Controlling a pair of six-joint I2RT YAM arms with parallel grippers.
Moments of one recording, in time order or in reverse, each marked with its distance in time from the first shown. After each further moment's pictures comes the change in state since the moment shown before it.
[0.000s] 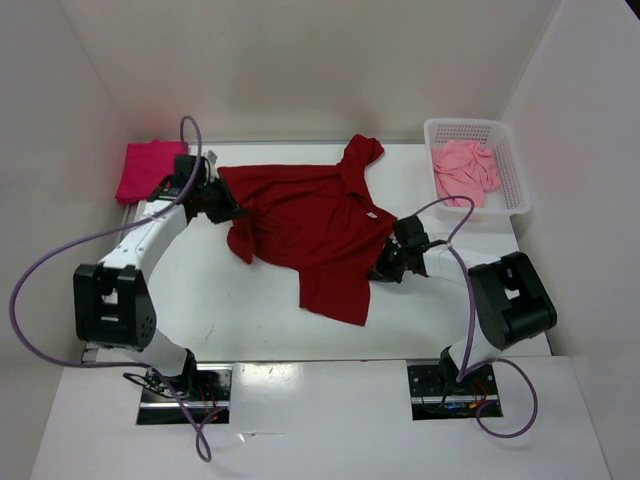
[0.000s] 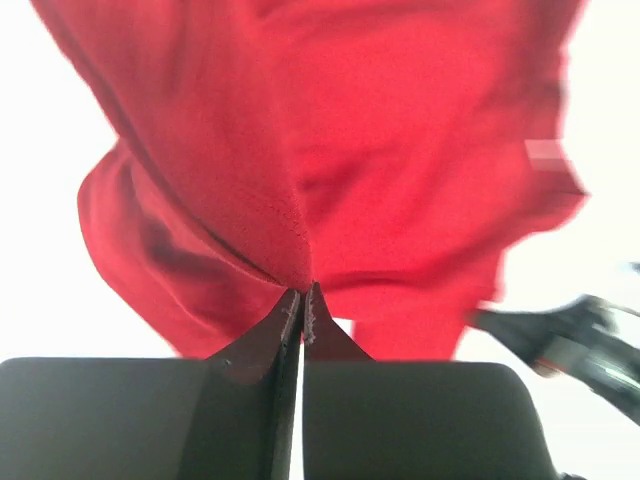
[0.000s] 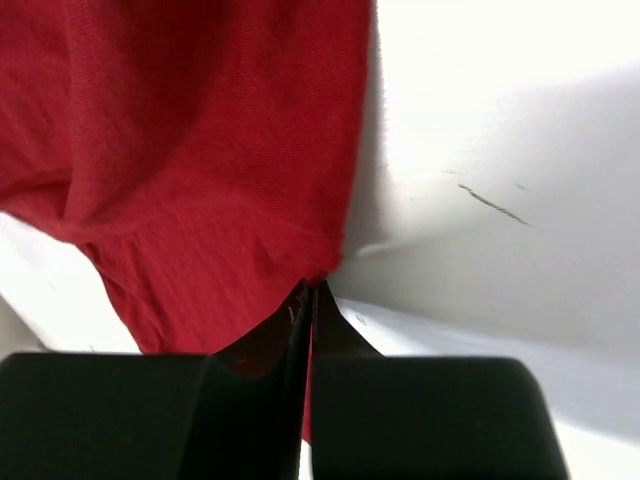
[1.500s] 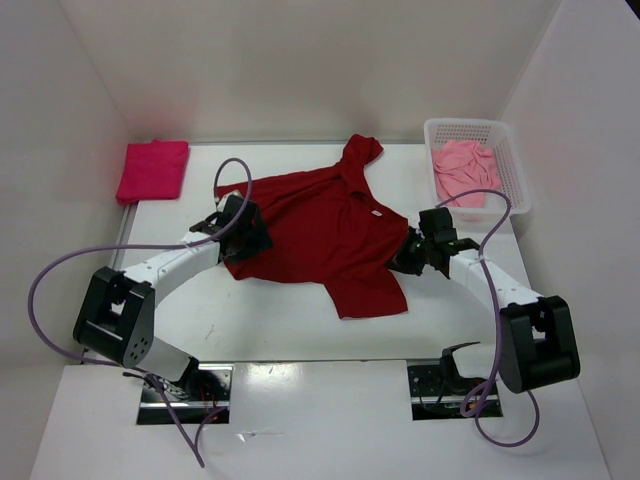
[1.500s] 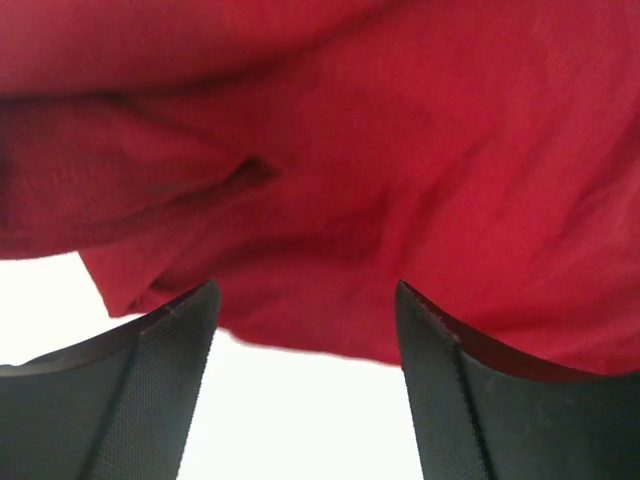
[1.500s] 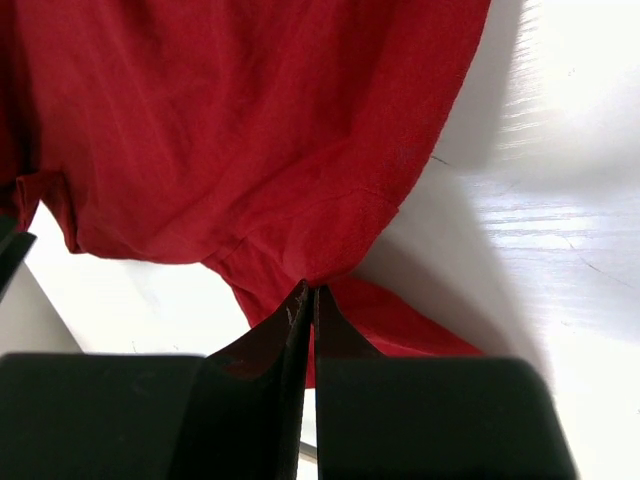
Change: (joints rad) left arm -0.316 -0.095 -0.253 0.070 -0.435 -0.206; right arm -0.134 -0.262 0.027 -0.209 0.000 -0.056
